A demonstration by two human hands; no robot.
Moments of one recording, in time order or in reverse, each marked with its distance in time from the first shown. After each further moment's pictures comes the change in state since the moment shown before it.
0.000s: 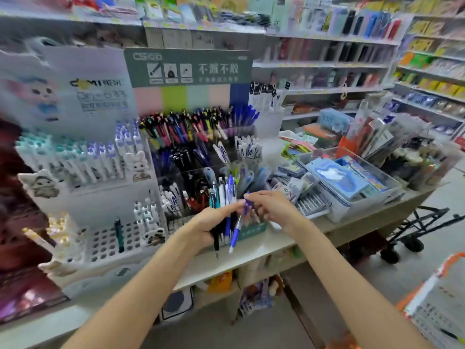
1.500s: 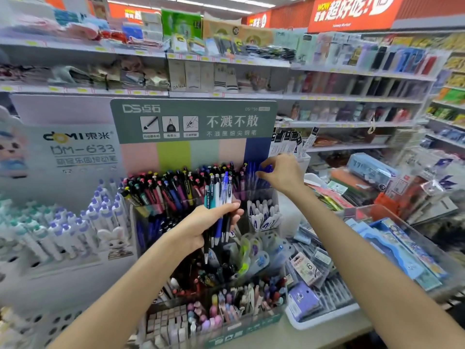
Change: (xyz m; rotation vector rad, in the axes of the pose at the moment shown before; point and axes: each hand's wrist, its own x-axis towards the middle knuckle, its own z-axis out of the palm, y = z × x) left_hand 0.103 0.145 -0.039 -0.207 0.082 0.199; right_hand 0.238 -0.151 -0.057 -0.810 0.394 -0.538
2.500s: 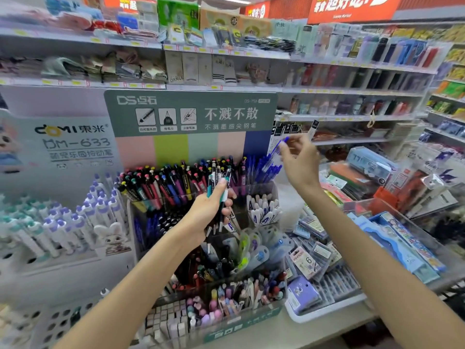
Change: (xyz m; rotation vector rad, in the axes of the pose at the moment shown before) left_hand 0.000 0.001 0.010 0.049 0.064 0.152; right_hand -0.028 -0.008 -0.027 0.636 0.365 0.066
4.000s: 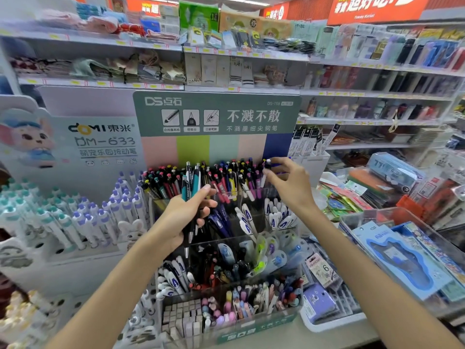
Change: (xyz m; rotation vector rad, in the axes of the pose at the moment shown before) left_hand -0.023 0.013 -0.058 0.001 0.230 0.030; right_hand -0.030 0.012 0.039 -0.089 -0.244 -0.052
